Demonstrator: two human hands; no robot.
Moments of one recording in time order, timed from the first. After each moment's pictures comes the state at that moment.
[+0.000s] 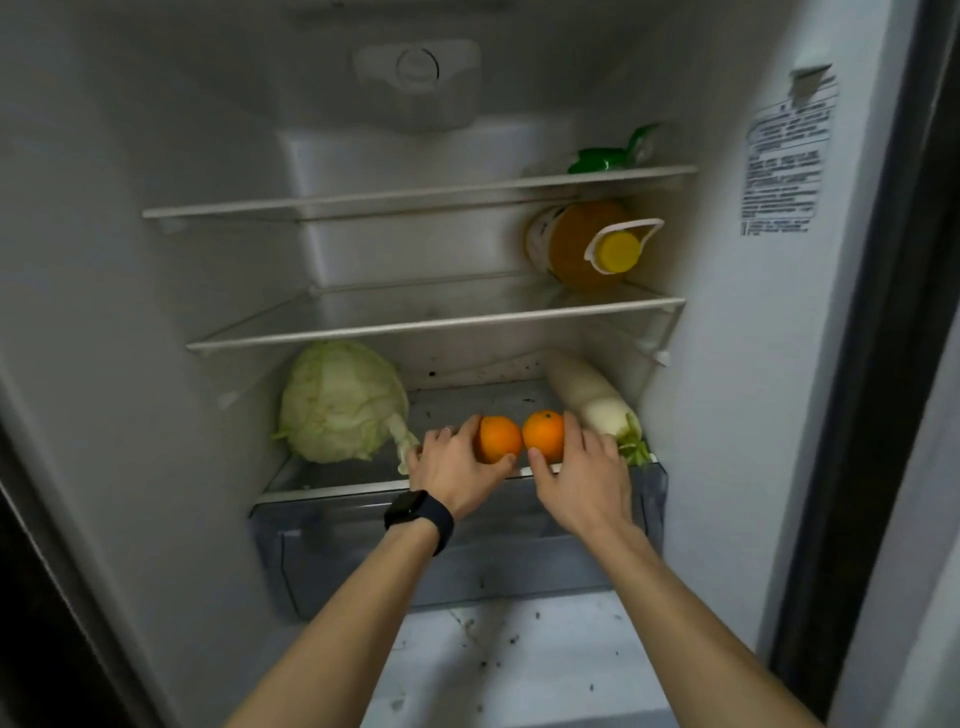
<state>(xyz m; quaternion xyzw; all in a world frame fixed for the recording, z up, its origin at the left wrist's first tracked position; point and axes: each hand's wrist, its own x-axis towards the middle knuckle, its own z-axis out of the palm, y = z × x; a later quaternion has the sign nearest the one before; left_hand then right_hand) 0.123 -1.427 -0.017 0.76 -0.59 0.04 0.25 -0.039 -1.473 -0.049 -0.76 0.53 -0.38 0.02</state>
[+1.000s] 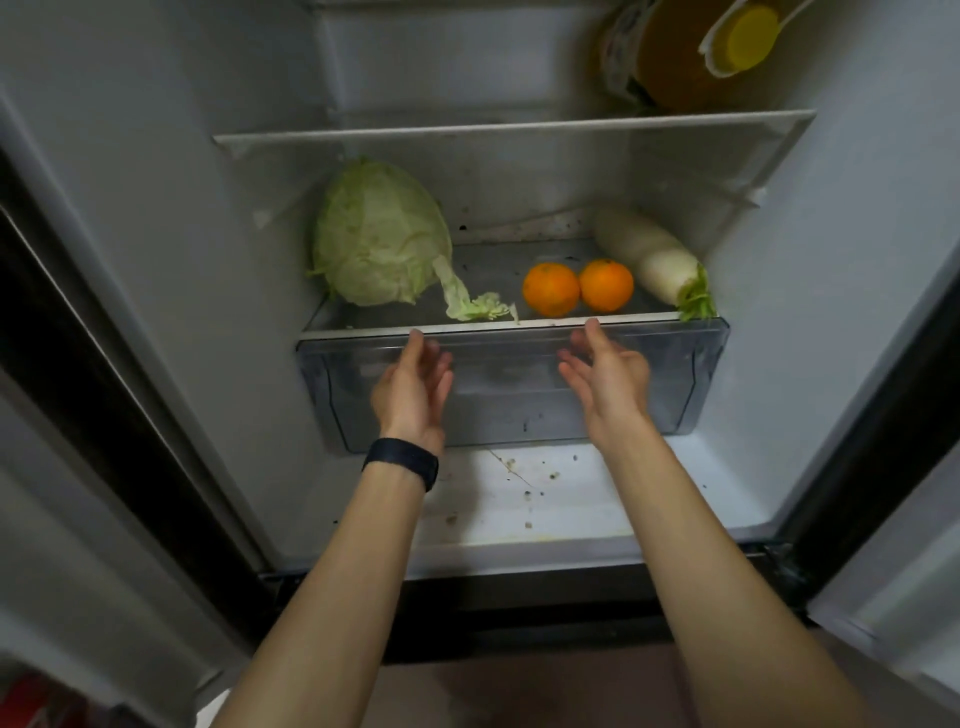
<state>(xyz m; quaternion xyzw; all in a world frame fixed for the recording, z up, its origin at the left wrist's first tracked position) 0.172 -1.344 -0.074 0.44 -0.10 -0.42 0.79 0.008 -1.415 -0.070 -0.32 0.39 -0.60 0.62</state>
